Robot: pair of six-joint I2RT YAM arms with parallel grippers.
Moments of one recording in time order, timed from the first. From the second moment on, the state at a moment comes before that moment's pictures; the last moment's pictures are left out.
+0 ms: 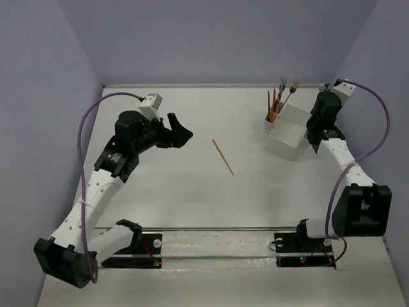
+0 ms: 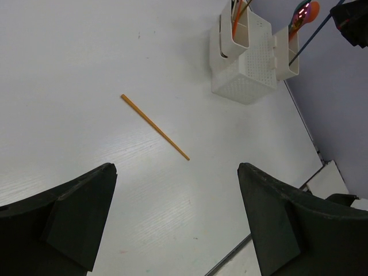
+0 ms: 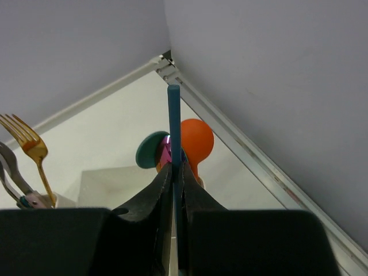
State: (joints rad) left arm -0.38 1.01 1.03 -0.35 0.33 -0.45; right arm -0.01 1.37 1.06 0.14 0.63 0.19
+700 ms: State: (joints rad) left arm -0.38 1.02 1.02 -0.35 0.32 -0.45; right arm -0.01 1.38 0.95 0.17 0.61 0.17
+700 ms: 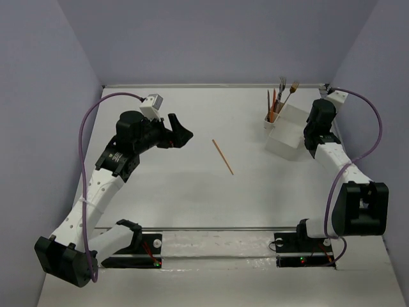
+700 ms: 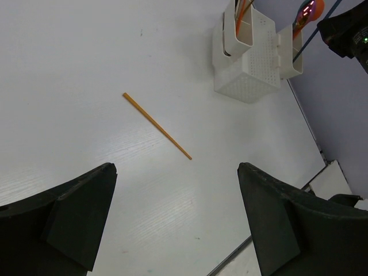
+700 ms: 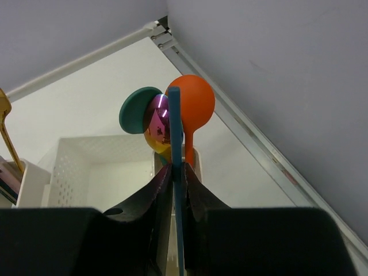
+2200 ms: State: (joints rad) left arm -0.38 1.07 1.10 -0.35 0.30 -0.41; right arm 0.62 2.05 1.51 -0.47 0.08 0.28
